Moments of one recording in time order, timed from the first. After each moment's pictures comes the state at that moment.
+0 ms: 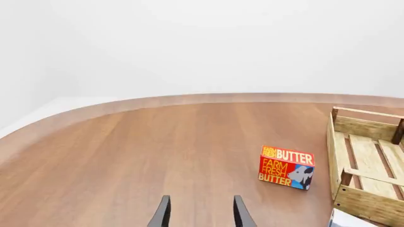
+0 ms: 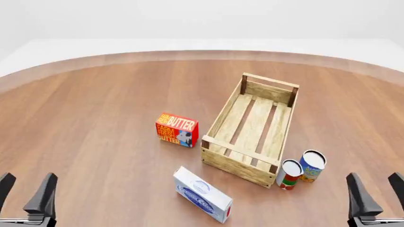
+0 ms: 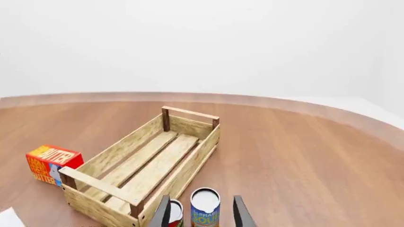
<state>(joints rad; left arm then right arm) 0.00 0.00 0.00 0.00 0.00 0.00 0.00 0.00 0.00 -0.01</state>
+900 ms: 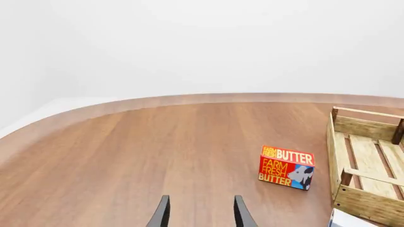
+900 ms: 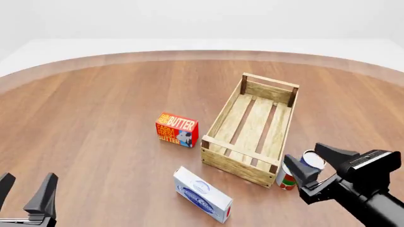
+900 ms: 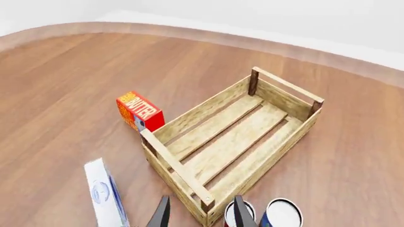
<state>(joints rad) 0.00 0.00 0.00 0.00 0.00 0.40 0.67 -0.27 -0.07 0.01</state>
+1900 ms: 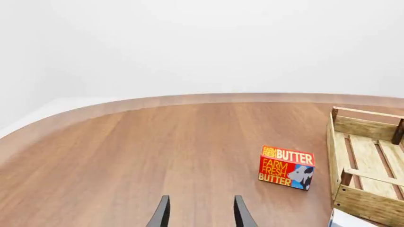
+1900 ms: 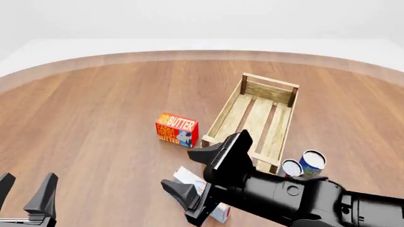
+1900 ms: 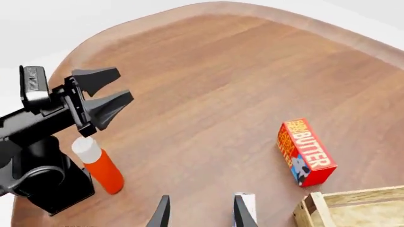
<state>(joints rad) 0.00 0.00 0.00 0.00 0.00 1.04 1.26 -0.68 -0.17 0.04</state>
